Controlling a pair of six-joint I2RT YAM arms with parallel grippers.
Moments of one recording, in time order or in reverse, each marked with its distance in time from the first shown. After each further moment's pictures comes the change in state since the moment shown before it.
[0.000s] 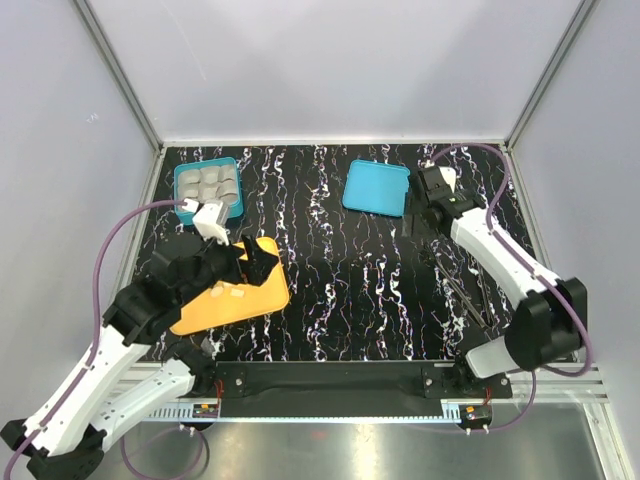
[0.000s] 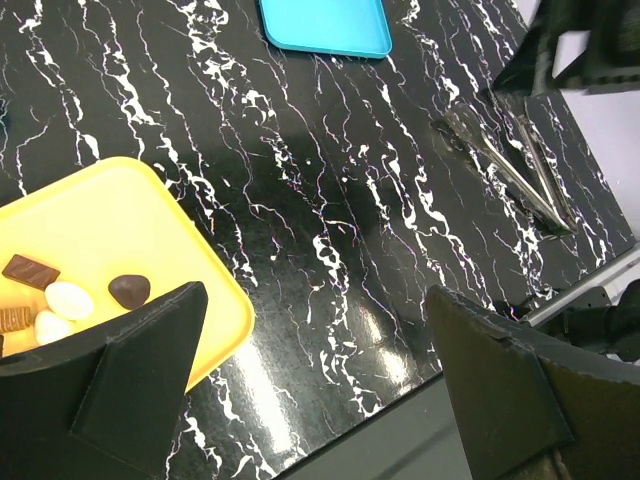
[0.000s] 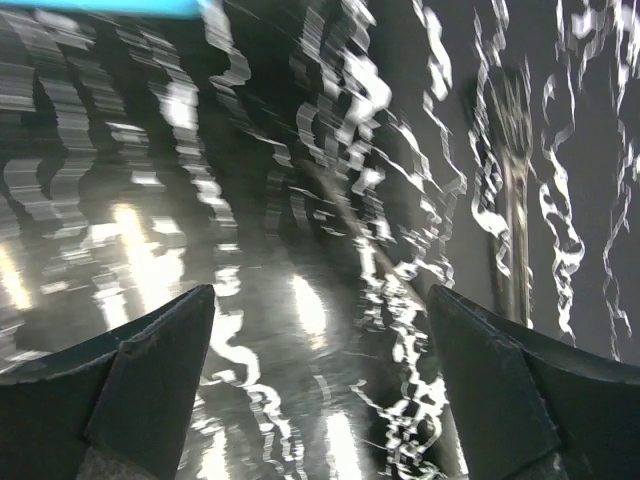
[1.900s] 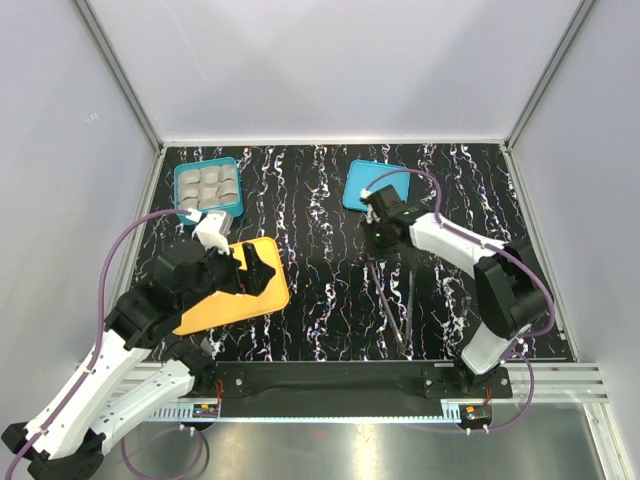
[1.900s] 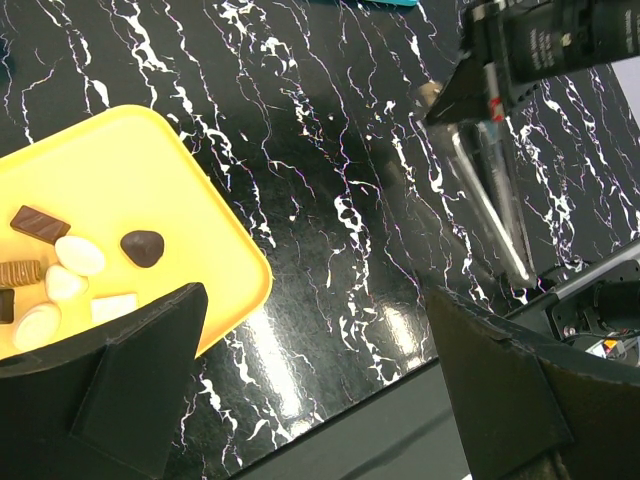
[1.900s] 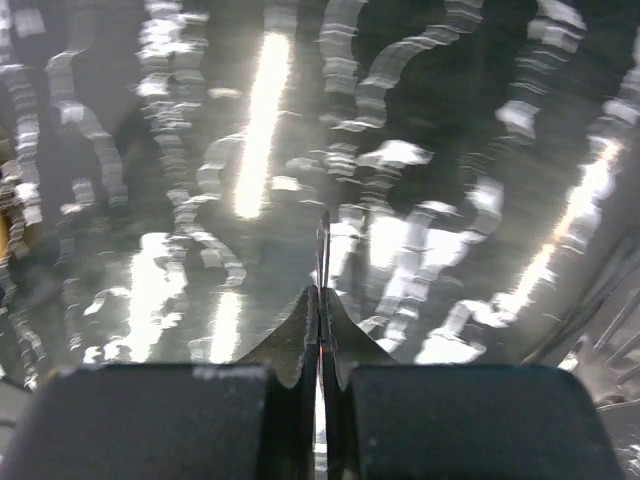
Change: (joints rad) left arm 0.000 -0.040 -0.050 -0.073 -0.002 0.004; right arm 0.093 0.244 -0.119 0.296 -0.538 -0.113
